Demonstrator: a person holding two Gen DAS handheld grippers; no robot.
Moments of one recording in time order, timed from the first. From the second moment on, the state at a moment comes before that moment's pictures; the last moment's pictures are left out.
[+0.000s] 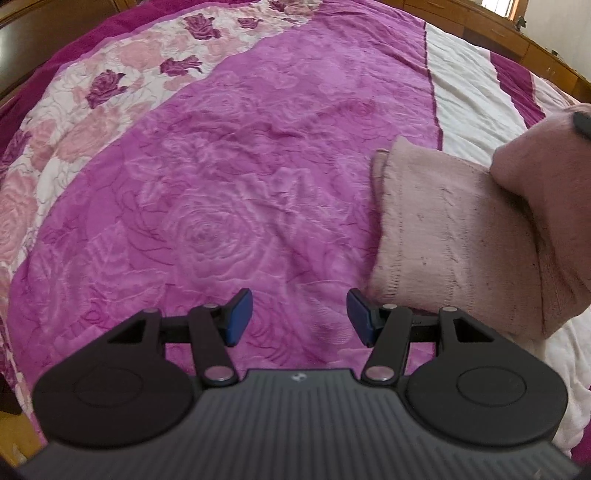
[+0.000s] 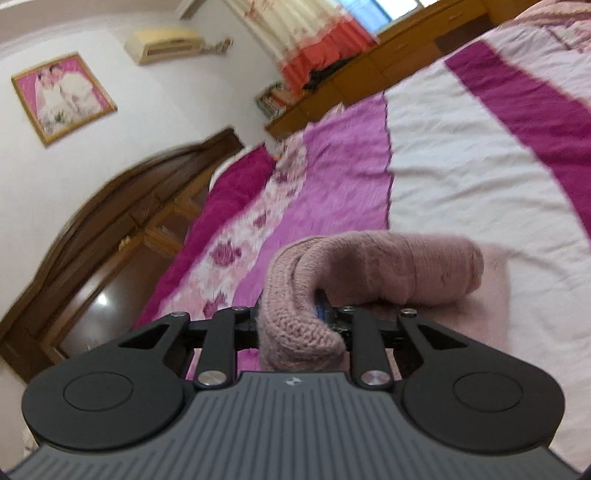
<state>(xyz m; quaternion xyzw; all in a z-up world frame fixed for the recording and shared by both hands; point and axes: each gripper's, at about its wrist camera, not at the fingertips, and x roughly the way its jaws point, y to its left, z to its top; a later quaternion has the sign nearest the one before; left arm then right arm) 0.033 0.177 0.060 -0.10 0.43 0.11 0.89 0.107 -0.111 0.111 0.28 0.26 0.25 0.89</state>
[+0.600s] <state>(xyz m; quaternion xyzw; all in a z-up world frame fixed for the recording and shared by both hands) 0.029 0.208 0.057 -0.14 0.42 0.11 0.89 0.108 -0.020 0.036 0.21 0.35 0.26 0.87</state>
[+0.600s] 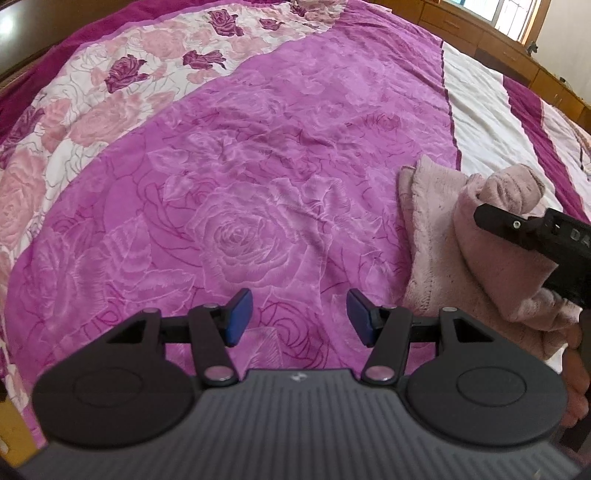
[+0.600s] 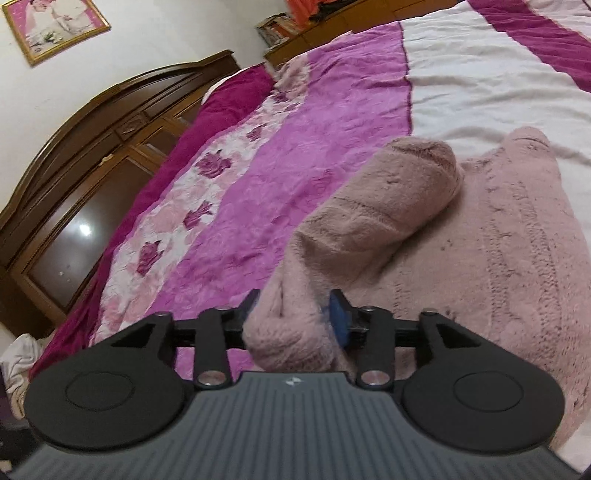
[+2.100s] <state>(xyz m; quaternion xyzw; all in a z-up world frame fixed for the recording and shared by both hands) 0.158 0.099 0.054 -0.06 0.38 -0.08 0.92 0.057 -0.167 0.048 0.24 0.32 0.10 0.91</state>
